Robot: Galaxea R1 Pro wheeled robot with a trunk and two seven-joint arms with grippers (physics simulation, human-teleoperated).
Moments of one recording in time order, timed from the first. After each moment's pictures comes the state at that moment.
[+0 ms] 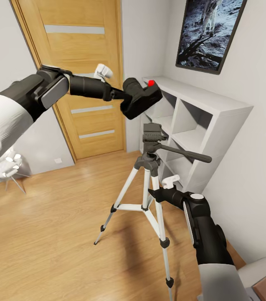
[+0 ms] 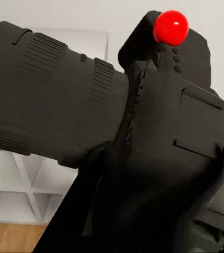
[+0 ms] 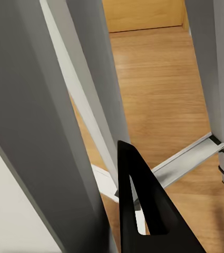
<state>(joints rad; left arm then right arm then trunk) -1.88 0.16 -0.97 -0.50 0.84 0.42 -0.99 -0.59 0.17 -0.09 -1.39 0.36 0.65 0.63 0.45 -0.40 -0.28</state>
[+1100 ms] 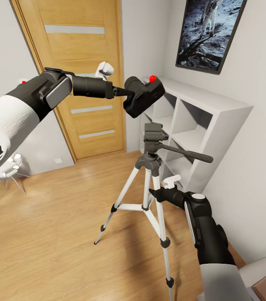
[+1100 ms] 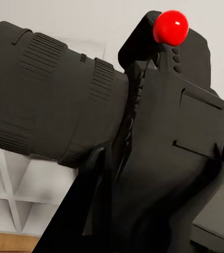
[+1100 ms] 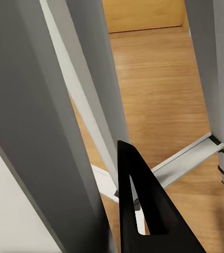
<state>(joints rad) -1.88 0.11 -0.89 -0.40 0.83 0.44 -1.02 -0.59 0.16 -0.09 -1.39 0.35 0.66 0.63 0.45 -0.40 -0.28</state>
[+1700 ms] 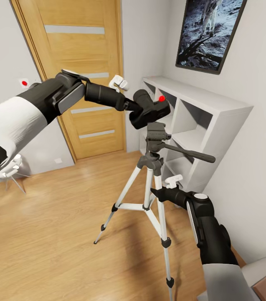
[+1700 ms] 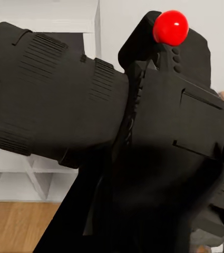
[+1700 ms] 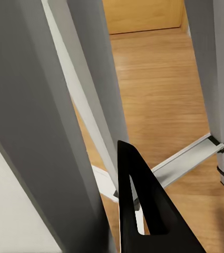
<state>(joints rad) -1.88 0.08 -1.07 -0.49 0.82 0.43 -0.95 -0.59 0.14 -0.09 -1.40 0.32 0.66 0.63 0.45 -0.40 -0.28</state>
